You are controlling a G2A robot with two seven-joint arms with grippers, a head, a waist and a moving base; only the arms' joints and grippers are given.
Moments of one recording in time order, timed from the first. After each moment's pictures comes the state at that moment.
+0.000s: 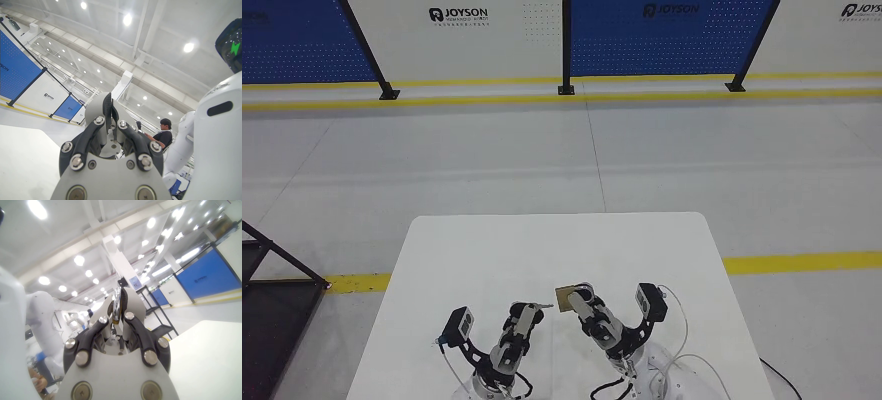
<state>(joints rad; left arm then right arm) 1.85 -1.24 -1.08 -1.62 0.86 -1.01 0.81 -1.52 -1.26 0.83 -1.47 -0.79 -1.01 -0.66</state>
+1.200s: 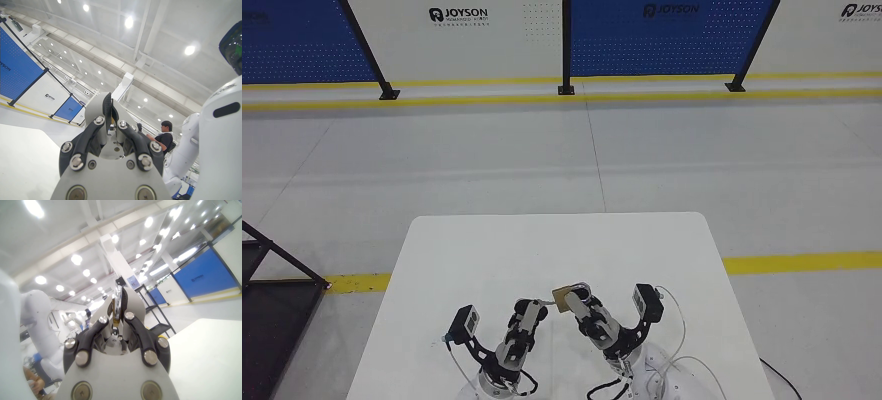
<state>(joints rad) 1.82 -1.27 -1.07 -1.57 0.86 -1.01 0.81 -1.54 -1.29 0.87 -1.46 -0.80 -1.00 -0.63</state>
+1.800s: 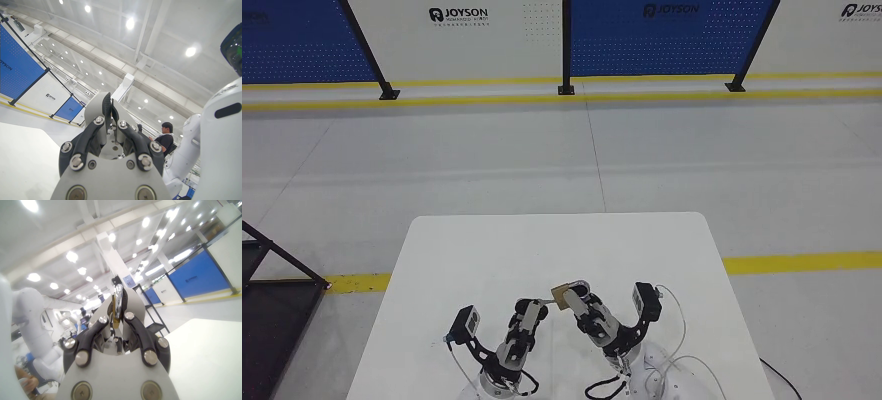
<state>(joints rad) 1.82 -1.28 -1.07 -1.57 0.85 -1.01 0.81 -1.54 -1.29 0.88 -1.46 -0.83 -0.97 -0.63</state>
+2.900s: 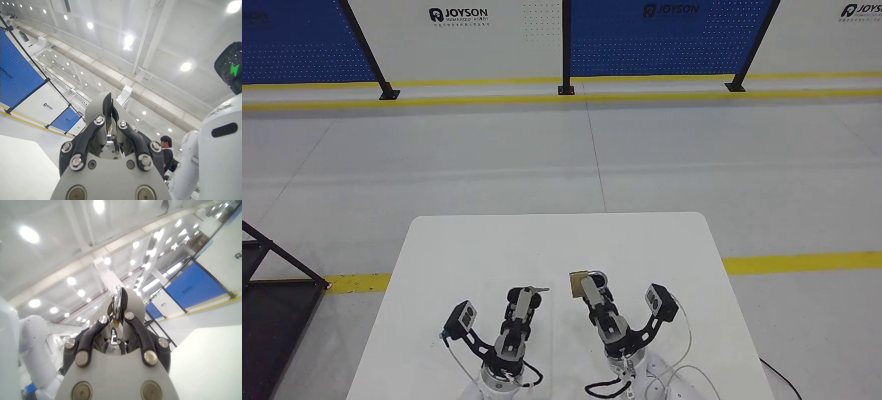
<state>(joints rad) 1.81 -1.31 -1.05 -1.61 0.76 -0.98 0.83 -1.62 -1.31 0.89 -1.54 -0.67 -0.91 -0.66</state>
